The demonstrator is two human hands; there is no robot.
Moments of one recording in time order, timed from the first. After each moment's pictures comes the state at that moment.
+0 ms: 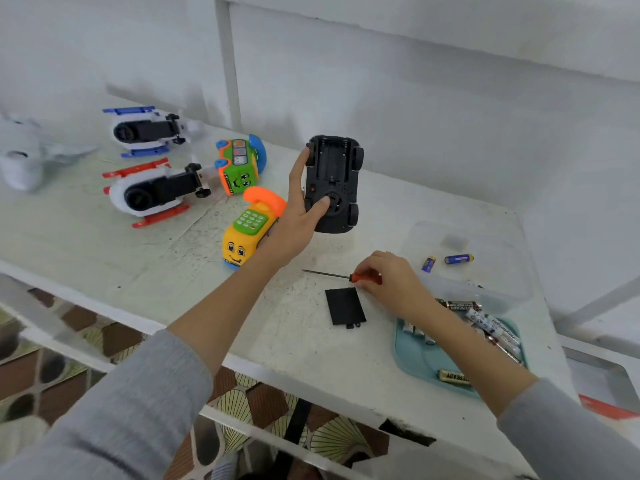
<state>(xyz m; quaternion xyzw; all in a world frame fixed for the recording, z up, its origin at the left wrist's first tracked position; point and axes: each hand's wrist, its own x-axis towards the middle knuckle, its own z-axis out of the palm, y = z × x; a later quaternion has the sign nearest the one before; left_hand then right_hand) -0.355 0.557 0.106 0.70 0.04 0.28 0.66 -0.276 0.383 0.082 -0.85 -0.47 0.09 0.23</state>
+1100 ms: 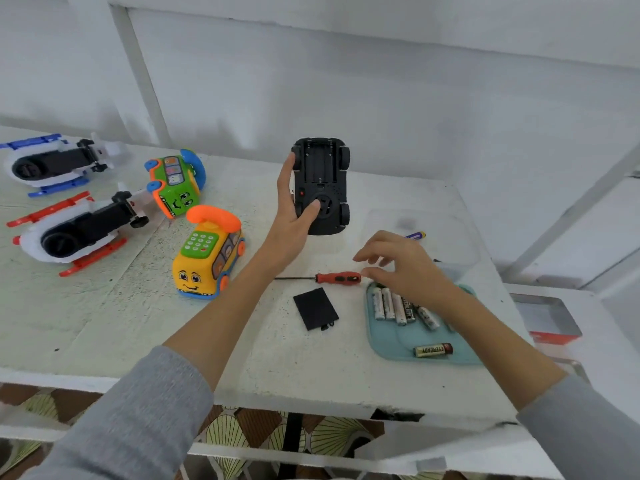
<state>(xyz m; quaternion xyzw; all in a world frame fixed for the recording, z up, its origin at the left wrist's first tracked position) -0.319 0.523 0.109 0.69 -0.02 0.24 0.68 -0.273 0.330 0.119 -0.84 -0.45 0.04 0.30</state>
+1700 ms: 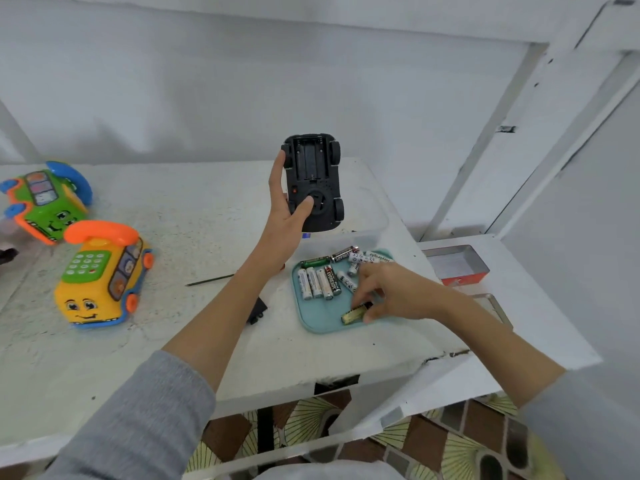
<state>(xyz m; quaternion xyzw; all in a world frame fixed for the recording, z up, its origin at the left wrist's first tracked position) -0.284 0.431 0.100 0.68 -0.09 0.15 0.71 -0.296 0.226 0.109 -0.89 -0.38 0.20 0.14</state>
